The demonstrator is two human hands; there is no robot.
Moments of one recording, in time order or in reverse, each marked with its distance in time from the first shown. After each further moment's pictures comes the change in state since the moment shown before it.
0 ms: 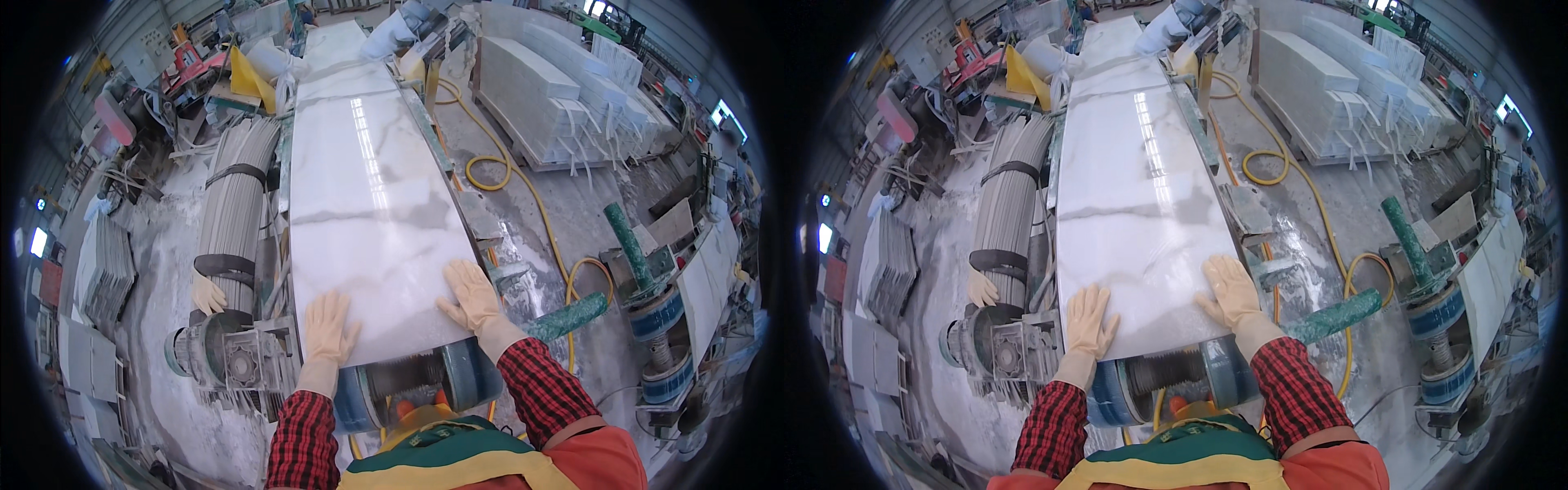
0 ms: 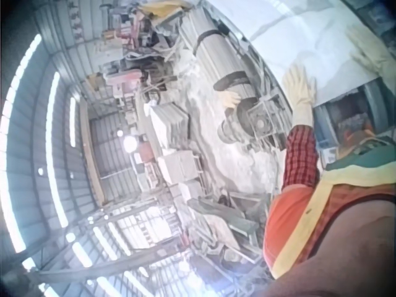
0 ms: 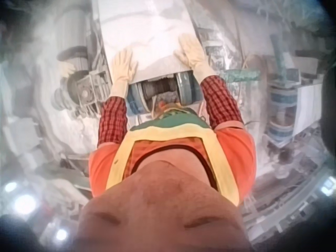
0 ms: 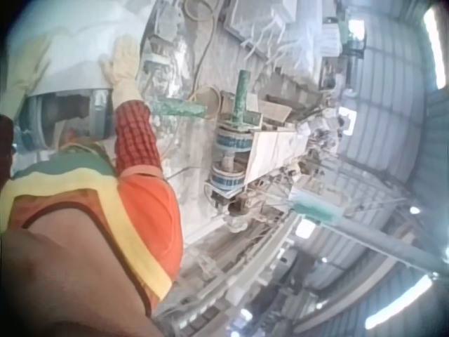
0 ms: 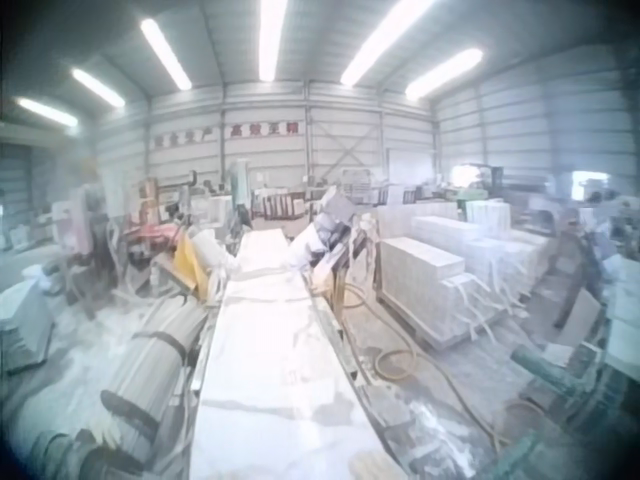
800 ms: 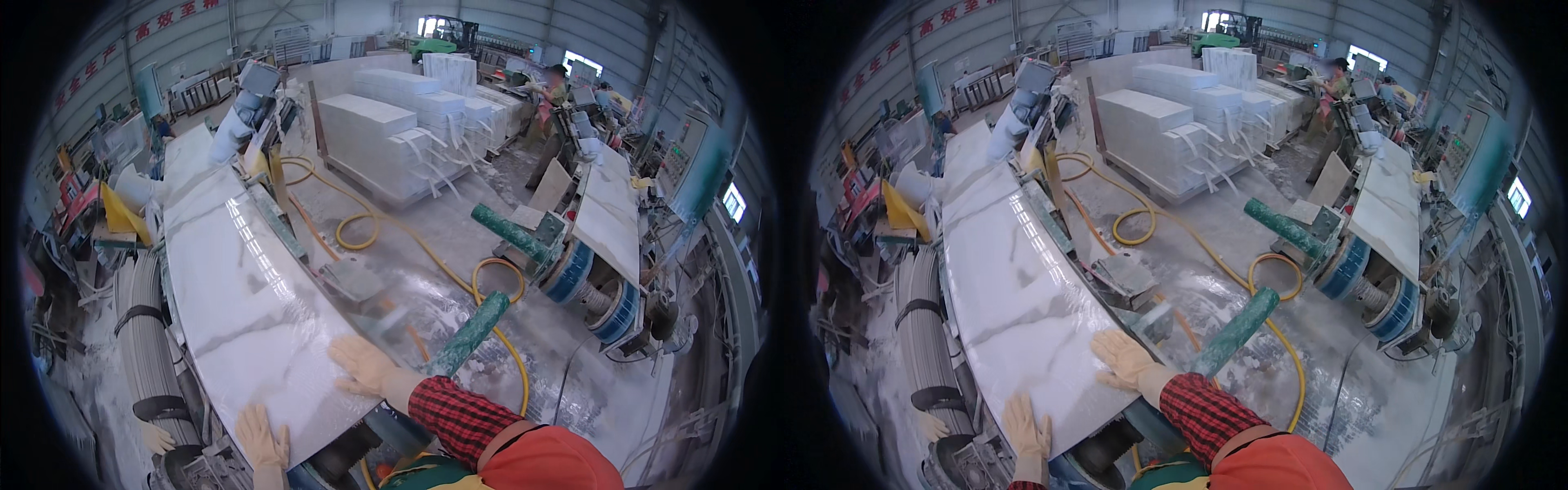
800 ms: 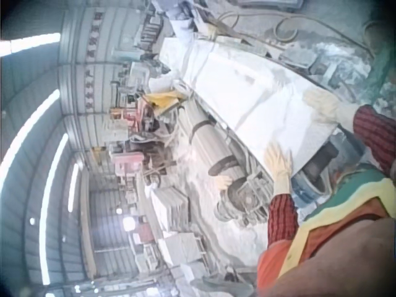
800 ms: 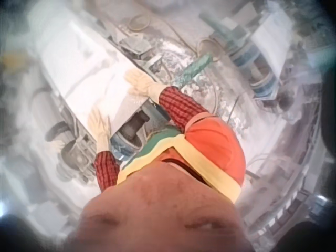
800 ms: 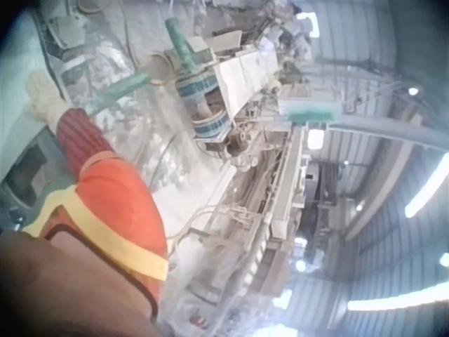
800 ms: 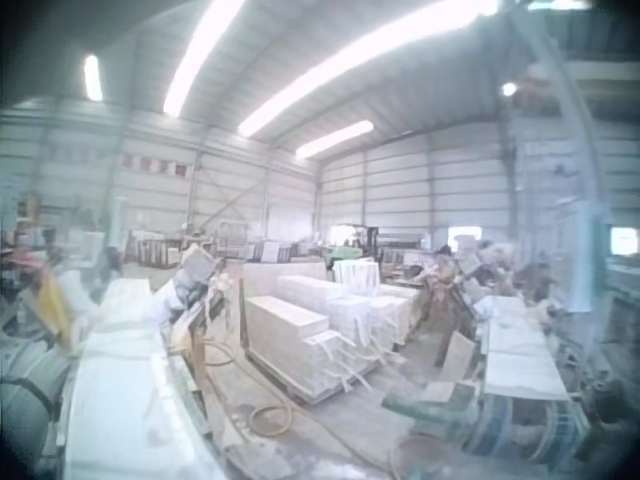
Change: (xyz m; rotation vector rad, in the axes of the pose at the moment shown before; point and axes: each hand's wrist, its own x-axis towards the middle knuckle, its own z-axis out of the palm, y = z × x) left_hand -0.014 0.011 -0.008 0.062 -0.163 -0.014; right_hand -0.018 -0.005 -0.002 0.024 -0.036 0.011
